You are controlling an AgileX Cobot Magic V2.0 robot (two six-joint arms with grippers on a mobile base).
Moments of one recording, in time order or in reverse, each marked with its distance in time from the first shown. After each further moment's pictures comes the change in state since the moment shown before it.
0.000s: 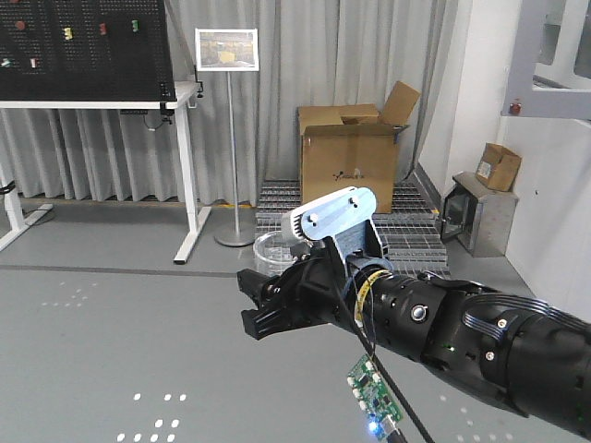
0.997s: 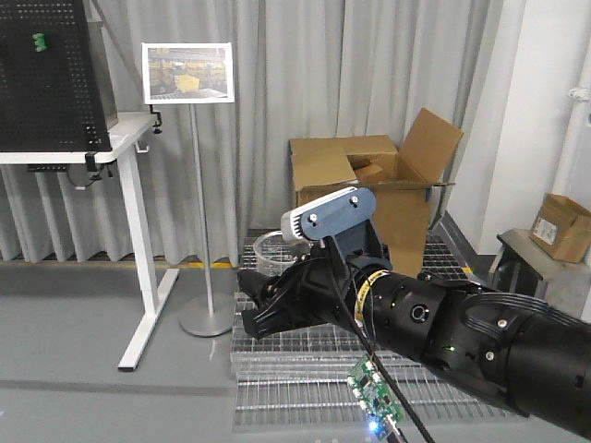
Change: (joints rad) left arm 0.000 0.000 0.000 0.000 0.000 0.000; right arm 0.000 0.000 0.000 0.000 0.002 0.000
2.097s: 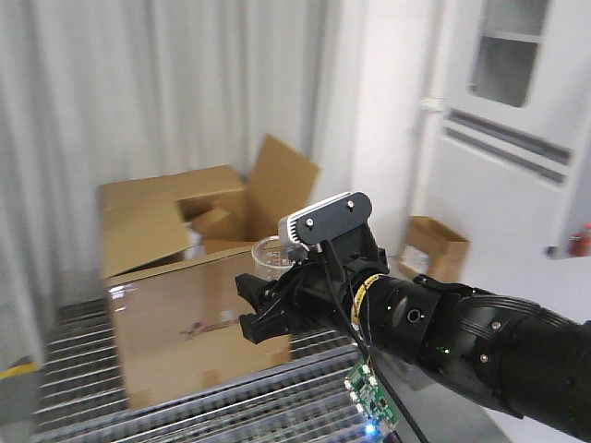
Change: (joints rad) left arm 0.000 0.000 0.000 0.000 0.000 0.000; right arm 0.000 0.011 0.000 0.000 -0.001 0.000
